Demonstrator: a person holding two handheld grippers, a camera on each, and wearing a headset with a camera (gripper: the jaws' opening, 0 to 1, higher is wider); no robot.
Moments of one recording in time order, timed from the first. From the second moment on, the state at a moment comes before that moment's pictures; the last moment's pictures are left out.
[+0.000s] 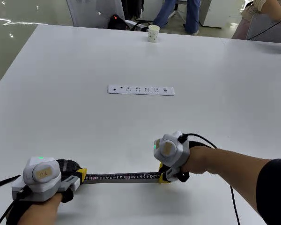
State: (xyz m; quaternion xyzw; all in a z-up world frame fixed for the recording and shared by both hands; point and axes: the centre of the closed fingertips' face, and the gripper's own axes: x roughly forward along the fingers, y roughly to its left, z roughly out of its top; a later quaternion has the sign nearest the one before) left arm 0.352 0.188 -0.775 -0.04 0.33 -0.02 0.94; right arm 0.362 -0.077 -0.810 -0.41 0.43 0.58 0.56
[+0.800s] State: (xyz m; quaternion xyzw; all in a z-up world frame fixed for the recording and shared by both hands) left arm 0.350 0.187 -0.777 -0.05 0.34 -0.02 0.94; right arm 0.361 -0.068 -0.811 -0.44 0.44 0.57 0.53
